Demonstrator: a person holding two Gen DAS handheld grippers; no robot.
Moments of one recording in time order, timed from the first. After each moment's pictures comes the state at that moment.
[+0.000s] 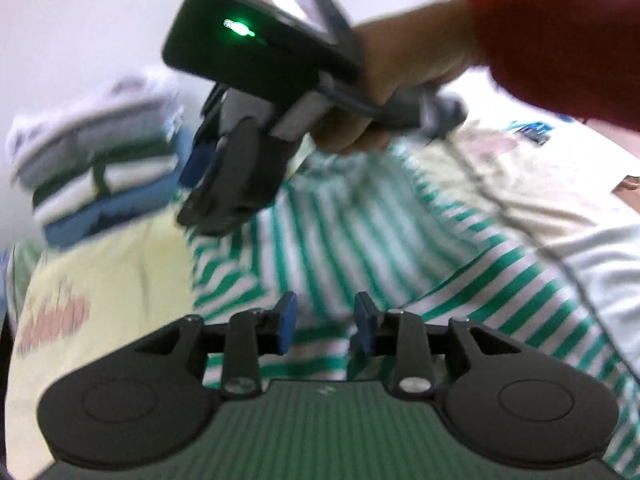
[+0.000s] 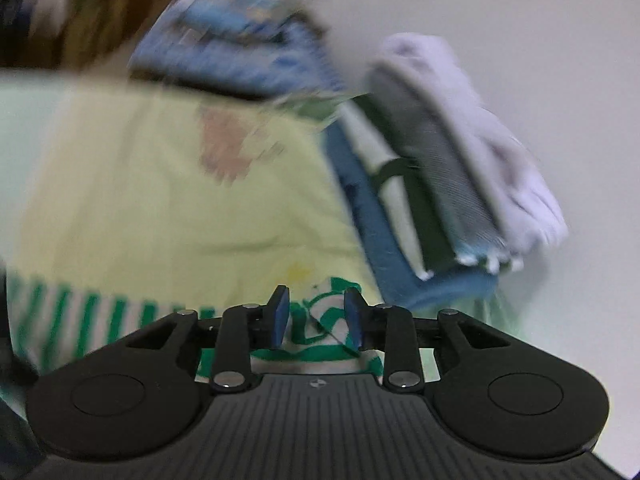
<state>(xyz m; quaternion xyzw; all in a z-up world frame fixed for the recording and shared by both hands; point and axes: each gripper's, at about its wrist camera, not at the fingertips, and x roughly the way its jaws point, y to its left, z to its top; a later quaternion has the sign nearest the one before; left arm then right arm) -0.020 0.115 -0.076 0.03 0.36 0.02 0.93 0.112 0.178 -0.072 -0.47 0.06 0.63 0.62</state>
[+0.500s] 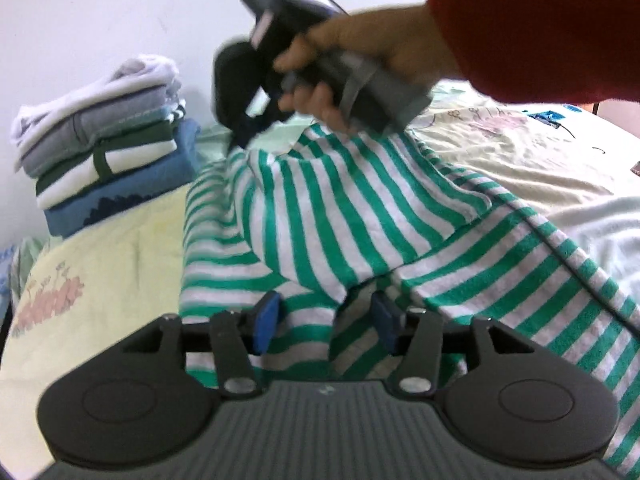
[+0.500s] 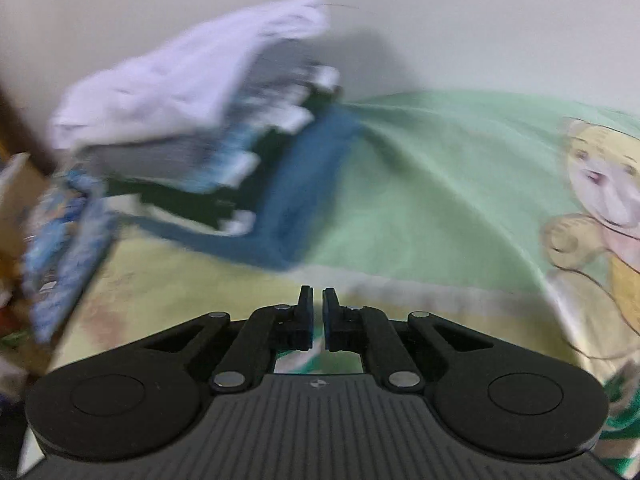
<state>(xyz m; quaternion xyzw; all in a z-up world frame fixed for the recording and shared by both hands) -0.033 0.092 -0.105 0.06 0.33 0.03 0.94 0.285 0.168 -0.085 -0.04 0.44 0.44 0.78</state>
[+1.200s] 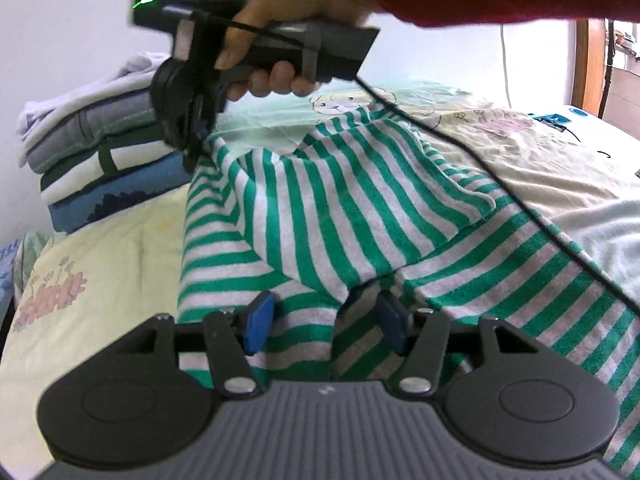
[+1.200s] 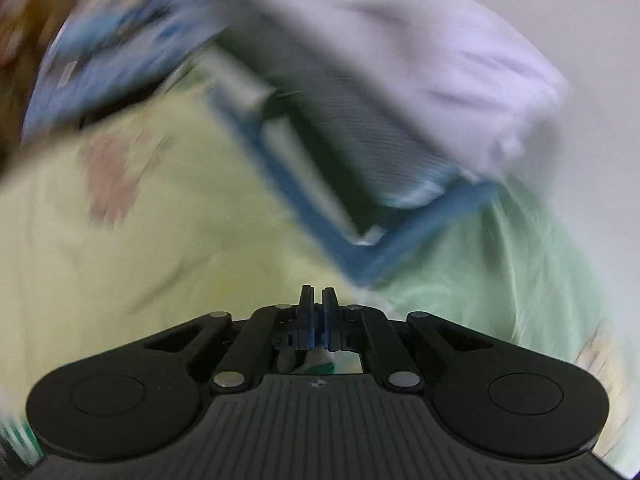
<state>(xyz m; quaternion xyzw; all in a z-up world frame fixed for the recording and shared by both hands) -0.037 0.091 -0.107 0.06 0.33 0.05 0.94 0.232 0.241 -0.061 -0.31 0.35 0.56 0.68</state>
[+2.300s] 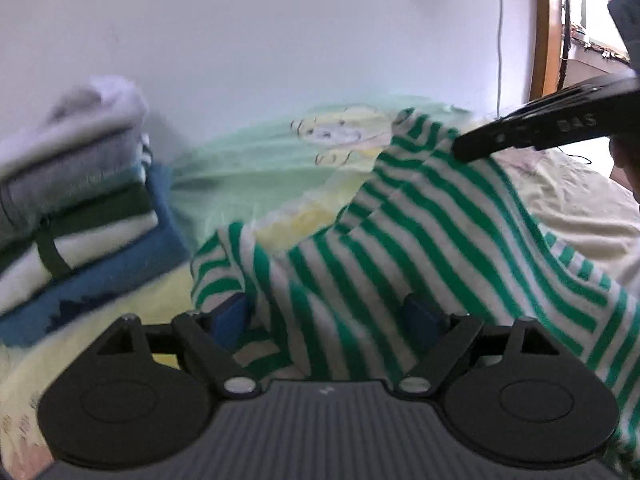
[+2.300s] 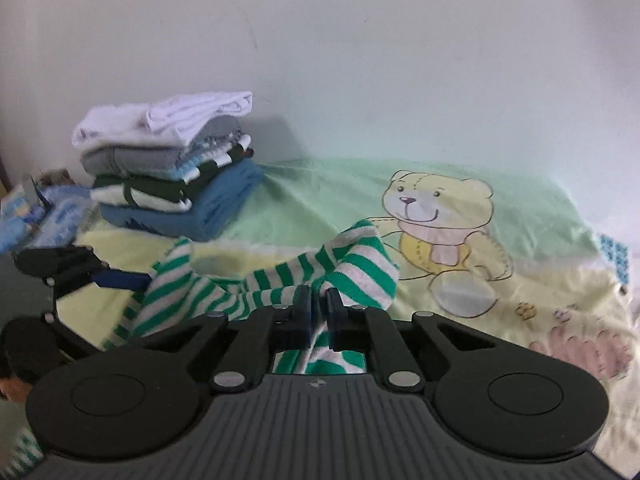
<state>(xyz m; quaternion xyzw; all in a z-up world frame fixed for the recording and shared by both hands) 0.070 0.177 -0.102 0.07 0.35 -0.06 0.93 0.197 0.000 -0.058 -0.07 0.29 0.39 0.87</state>
